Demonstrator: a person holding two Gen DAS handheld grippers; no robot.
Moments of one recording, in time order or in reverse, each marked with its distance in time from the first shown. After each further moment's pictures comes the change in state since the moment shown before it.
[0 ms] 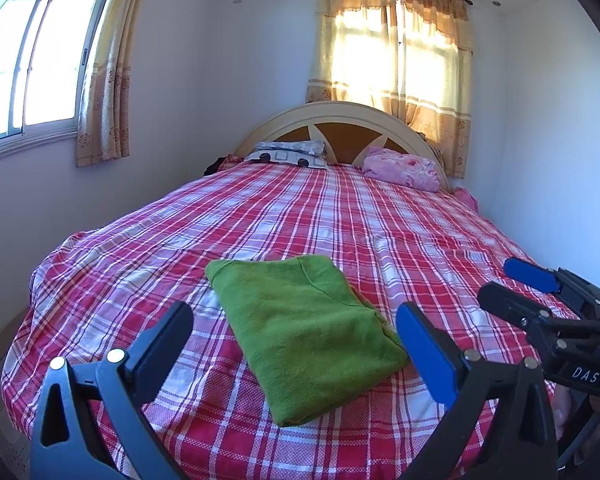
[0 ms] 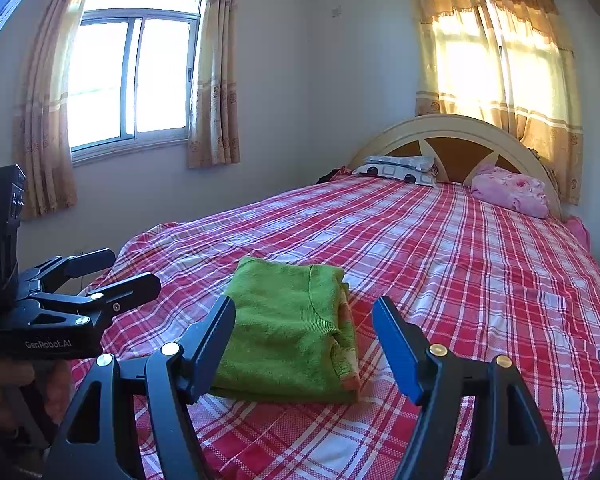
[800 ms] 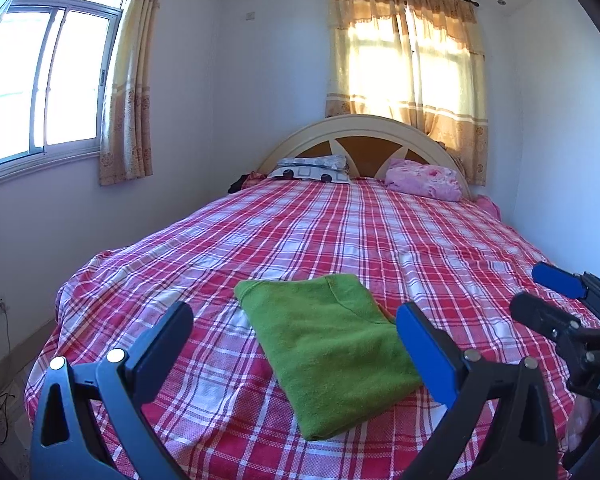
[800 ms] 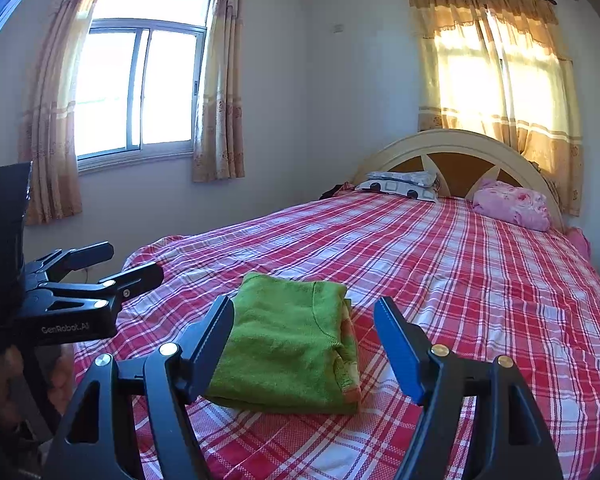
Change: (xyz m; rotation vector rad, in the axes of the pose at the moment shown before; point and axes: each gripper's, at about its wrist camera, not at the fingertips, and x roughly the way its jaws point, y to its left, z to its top) left arm -0.005 0.008 0.010 0.028 -0.061 0.096; right arm -0.011 0.006 0.003 -0.013 -0.053 0.012
